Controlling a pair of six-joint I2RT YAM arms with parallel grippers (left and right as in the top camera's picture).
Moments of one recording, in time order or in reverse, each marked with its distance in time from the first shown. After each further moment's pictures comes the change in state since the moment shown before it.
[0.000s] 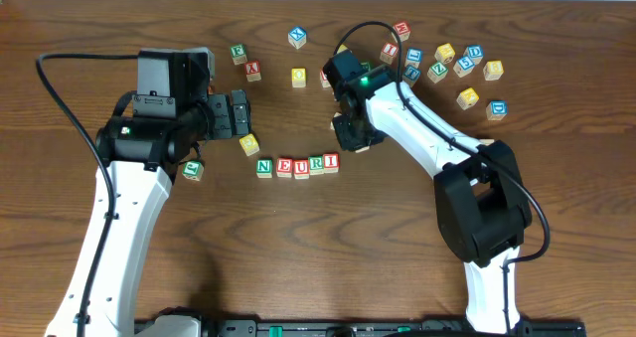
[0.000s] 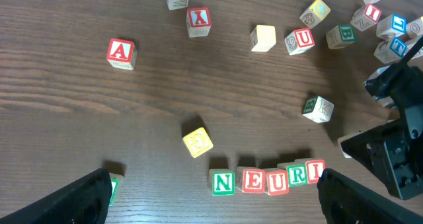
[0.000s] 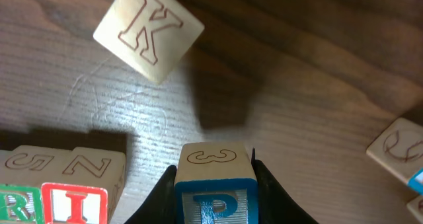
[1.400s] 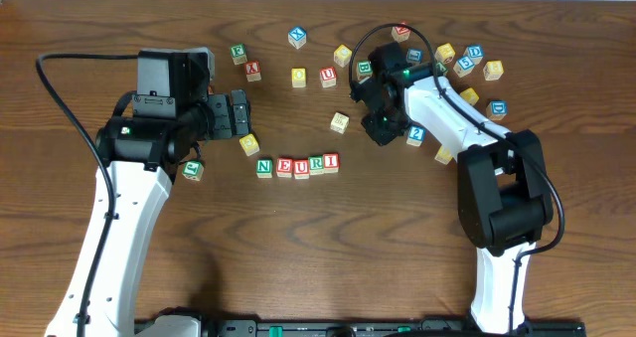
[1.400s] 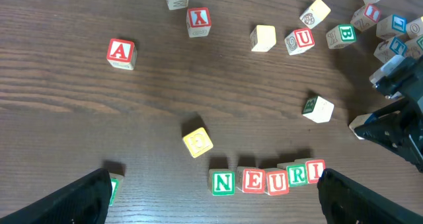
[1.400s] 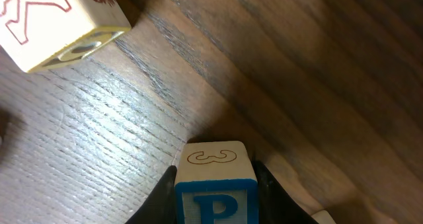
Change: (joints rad) left arm 0.000 0.000 0.000 0.000 0.000 0.000; right arm -0.176 0.000 -0.098 0.159 -0.136 -0.540
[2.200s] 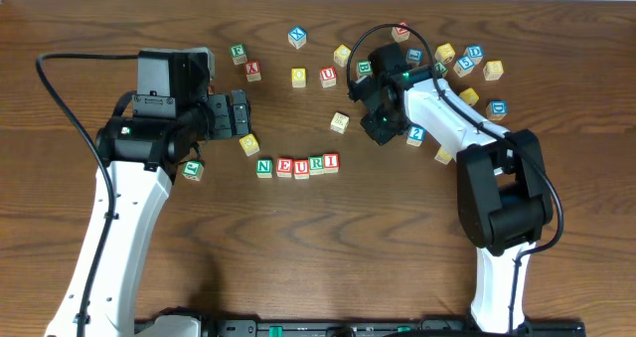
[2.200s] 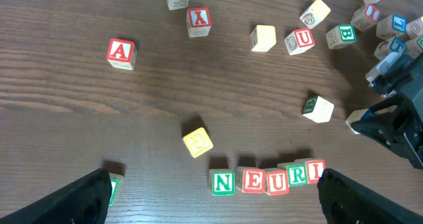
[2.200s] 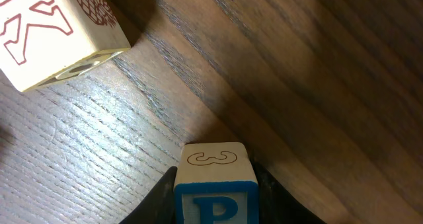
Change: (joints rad) left arm 0.000 0.000 0.000 0.000 0.000 0.000; right arm -0.002 0.002 -0.024 0.068 0.000 -0.053
